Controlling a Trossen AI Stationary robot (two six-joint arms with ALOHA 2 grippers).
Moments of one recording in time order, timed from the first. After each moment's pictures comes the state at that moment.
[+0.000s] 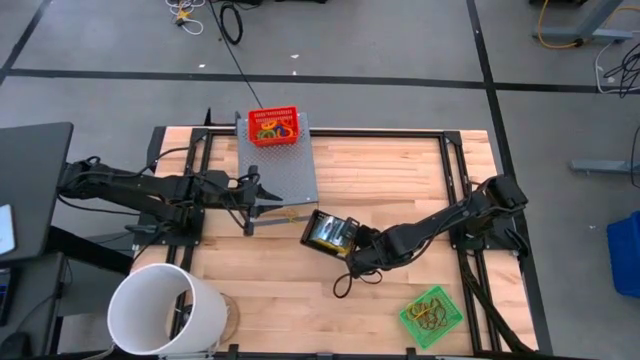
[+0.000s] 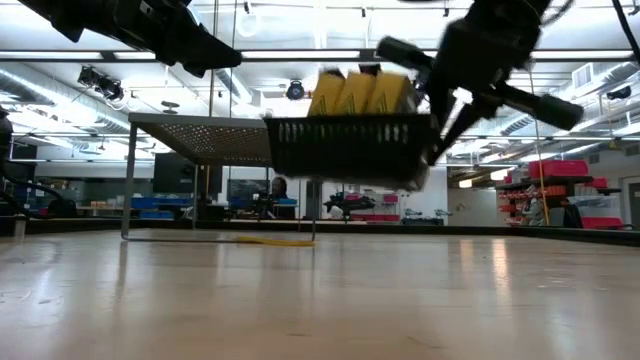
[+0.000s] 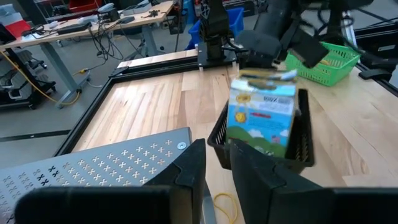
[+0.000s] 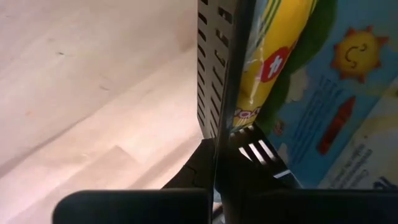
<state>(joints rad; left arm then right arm) -0.05 0.87 0.52 0.09 -0.14 0.18 0.39 1.77 1.25 -0.87 0.60 -0.80</state>
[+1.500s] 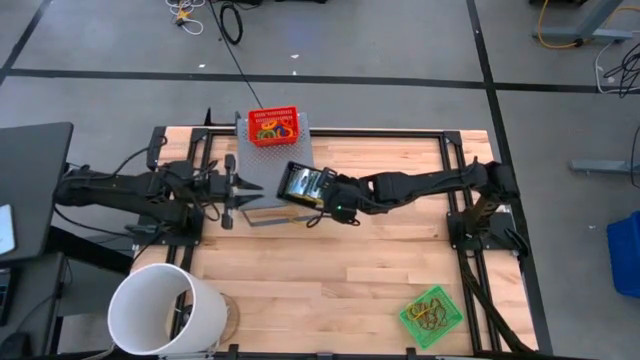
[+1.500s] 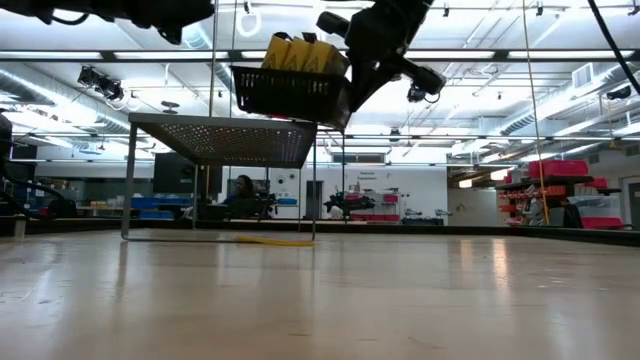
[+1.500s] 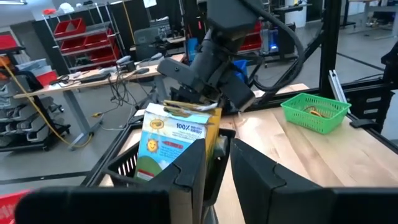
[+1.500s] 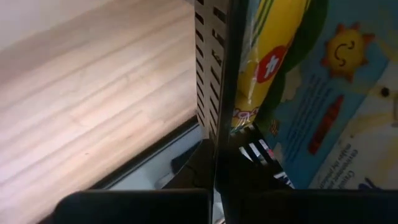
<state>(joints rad) -0.05 0.59 0.52 0.03 -0.13 0.21 0.06 1.77 1.52 -0.80 0.65 -1.34</state>
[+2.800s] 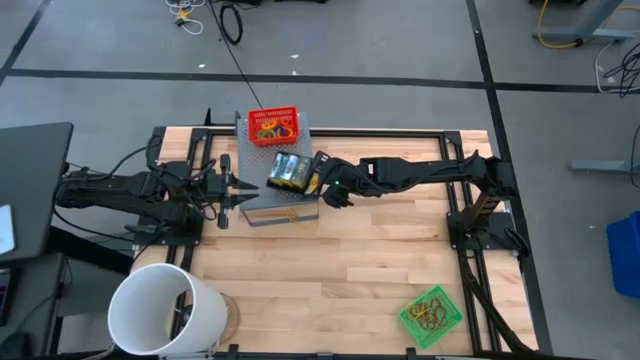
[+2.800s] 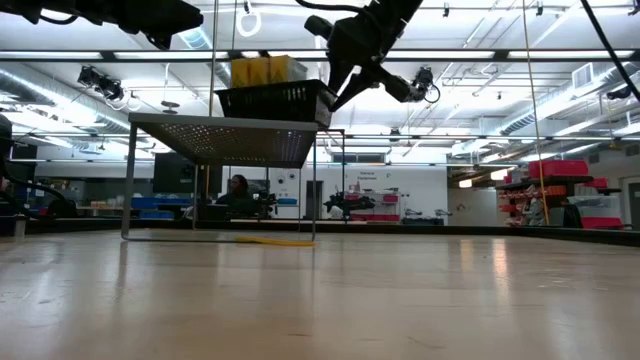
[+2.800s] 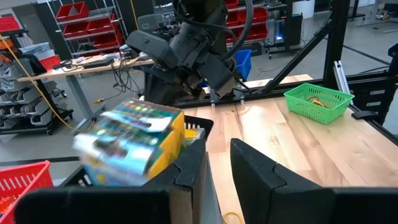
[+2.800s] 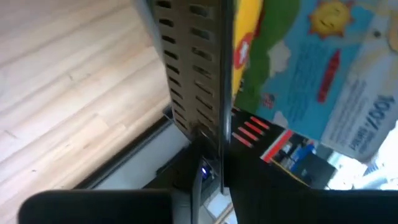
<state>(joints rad) -0.05 0.52 0.52 -0.09 -0.16 0.18 -0.05 1.77 1.52 -0.60 0.54 -1.51</state>
